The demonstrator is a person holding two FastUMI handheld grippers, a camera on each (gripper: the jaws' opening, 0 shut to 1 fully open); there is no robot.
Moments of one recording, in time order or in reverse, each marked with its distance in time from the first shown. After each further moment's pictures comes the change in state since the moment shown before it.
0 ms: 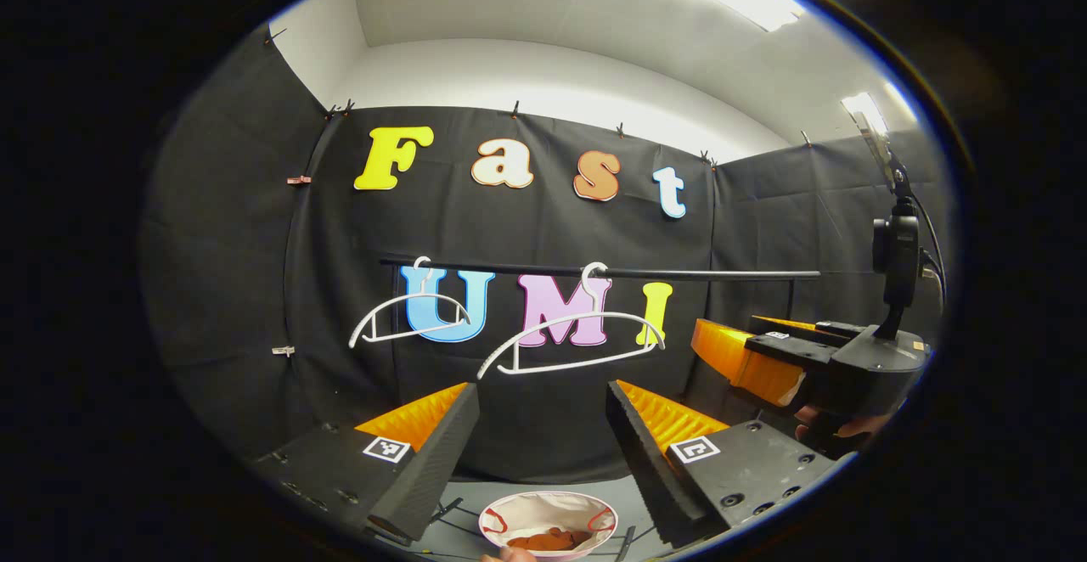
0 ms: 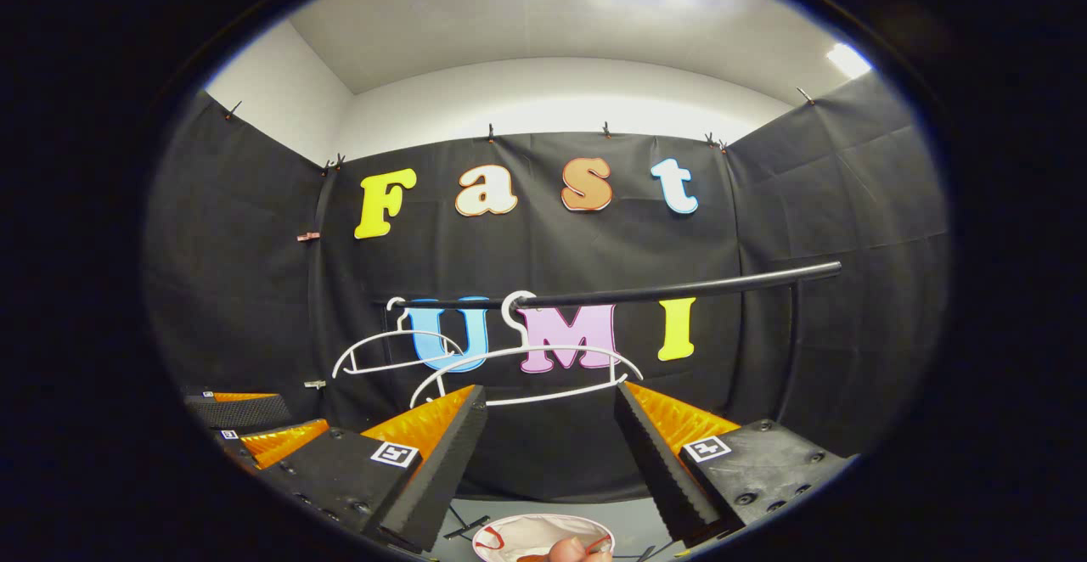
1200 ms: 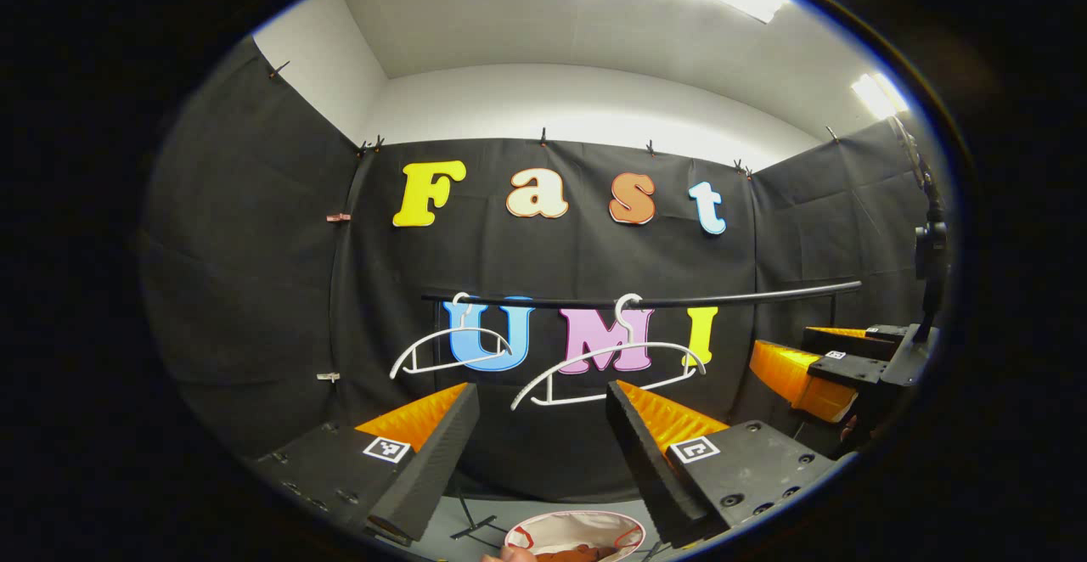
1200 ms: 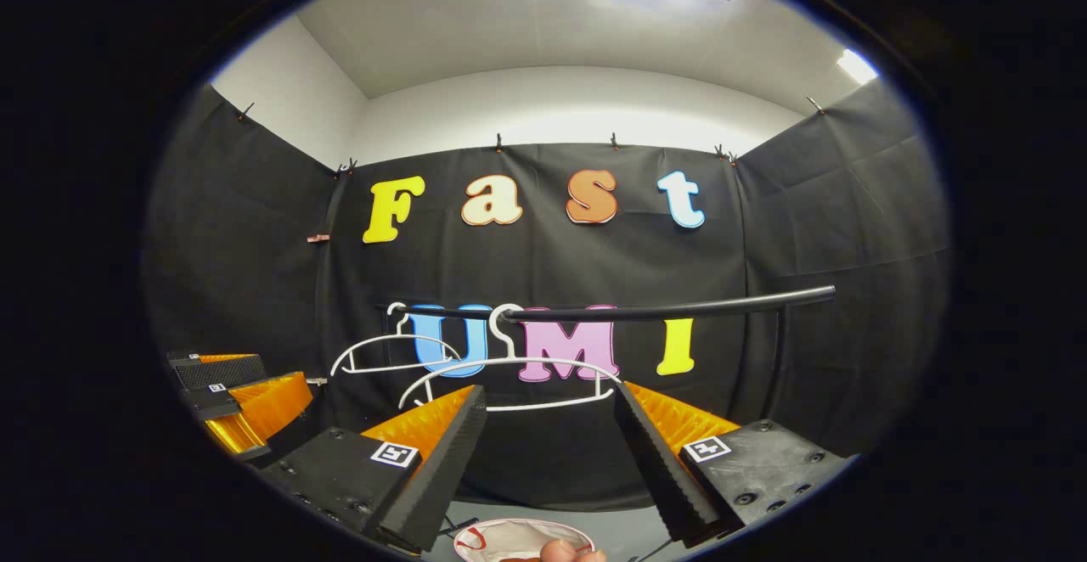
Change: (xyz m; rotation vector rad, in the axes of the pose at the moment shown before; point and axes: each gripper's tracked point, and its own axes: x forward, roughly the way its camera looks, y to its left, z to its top) left arm 0.010 0.000 0.035 0.061 -0.089 0.176; right arm 0.007 -0.030 0.015 -0.038 -0.032 0.056
